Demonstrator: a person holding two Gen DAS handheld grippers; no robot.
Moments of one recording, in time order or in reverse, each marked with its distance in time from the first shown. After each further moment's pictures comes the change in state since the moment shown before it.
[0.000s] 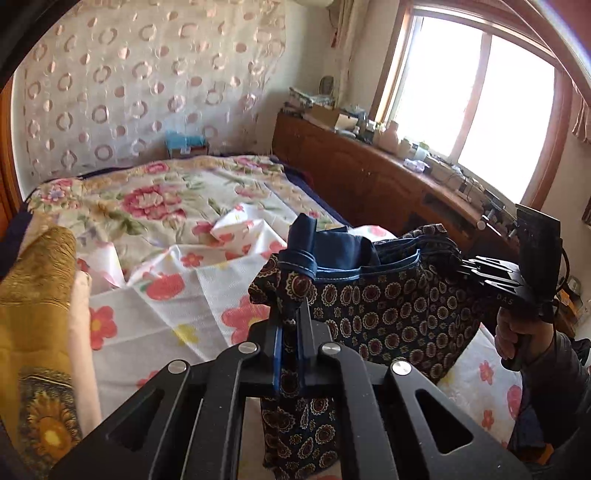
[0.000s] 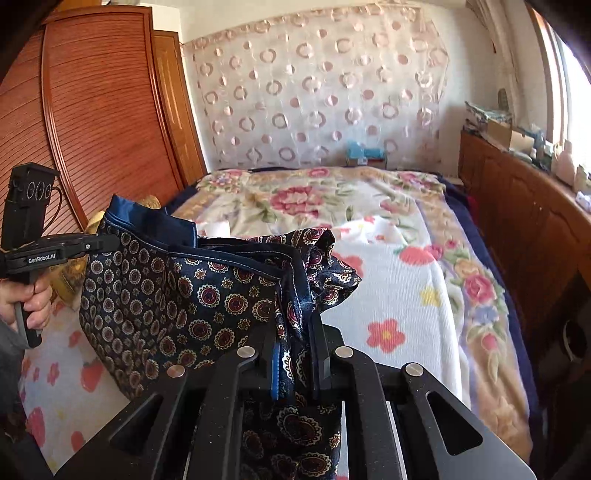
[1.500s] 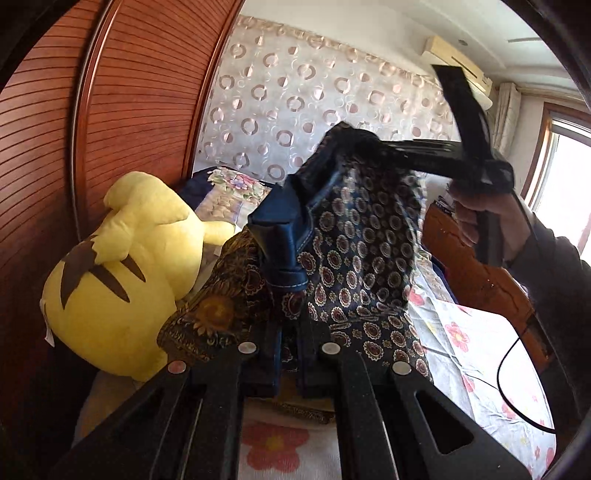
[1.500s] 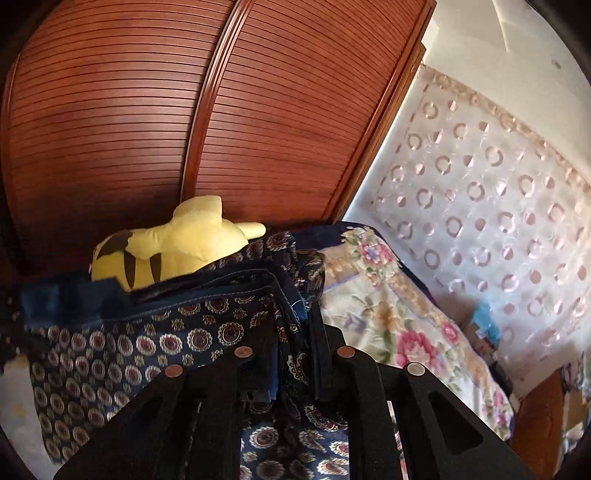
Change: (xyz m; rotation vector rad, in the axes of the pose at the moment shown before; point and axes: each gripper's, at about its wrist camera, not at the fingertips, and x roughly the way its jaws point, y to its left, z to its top) left arm -0.122 0.165 -0.130 -0.414 -0.286 0.457; right arm 0.247 0.259 0.173 -0.782 -0.068 0.296
